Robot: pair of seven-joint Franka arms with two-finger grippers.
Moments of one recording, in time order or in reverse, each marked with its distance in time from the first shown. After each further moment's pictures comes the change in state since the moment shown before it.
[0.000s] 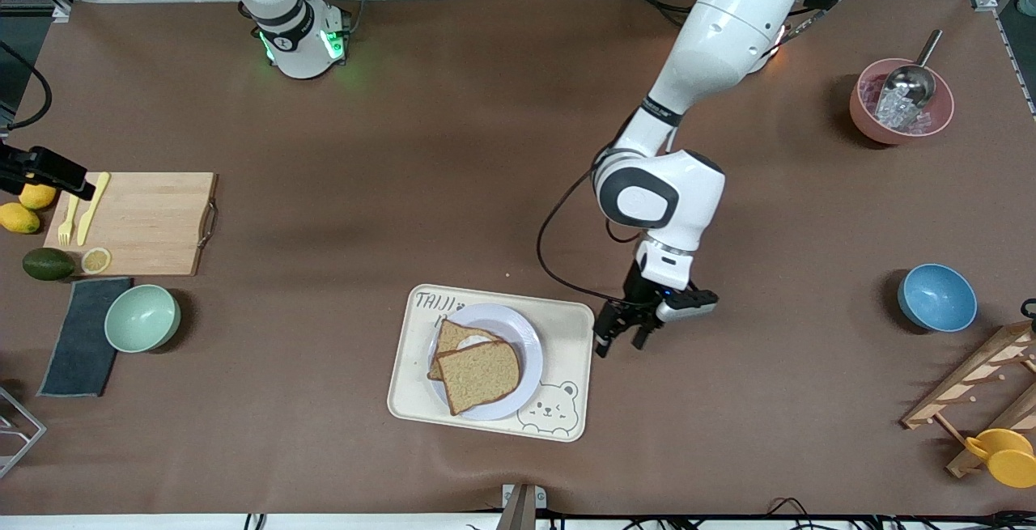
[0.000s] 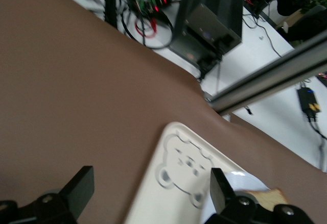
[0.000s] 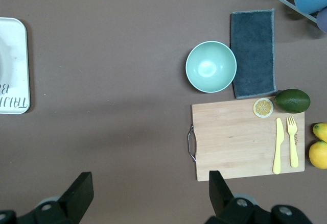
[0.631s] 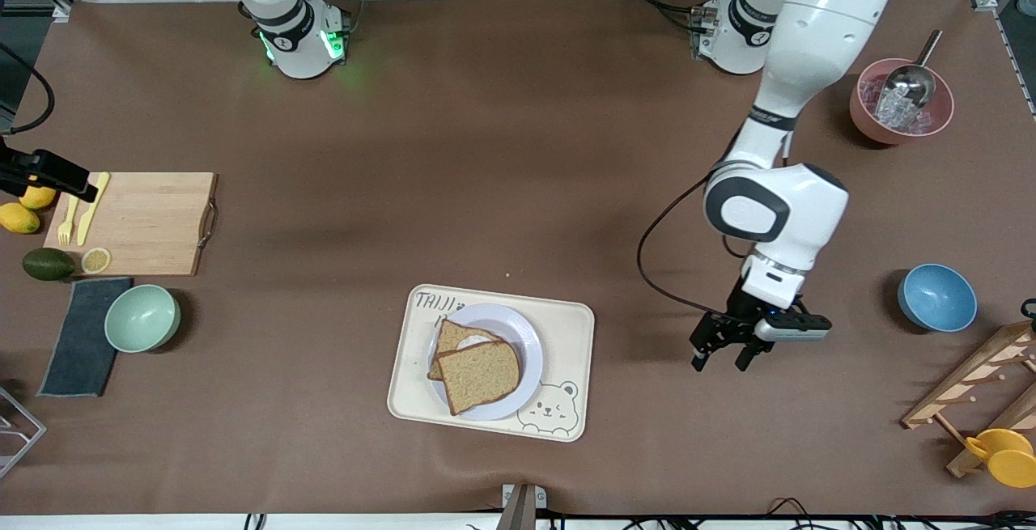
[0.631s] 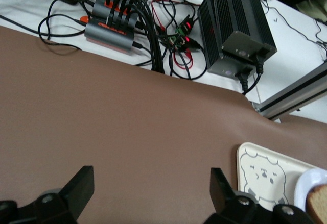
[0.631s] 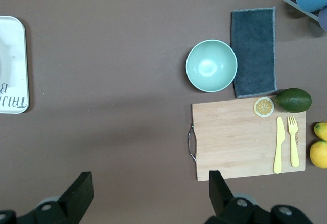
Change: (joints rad) left arm 0.244 -0.212 0.011 -0.314 0.467 -0.269 -0.069; right arm 0.000 0.007 0.000 0.000 0.000 0.000 0.001
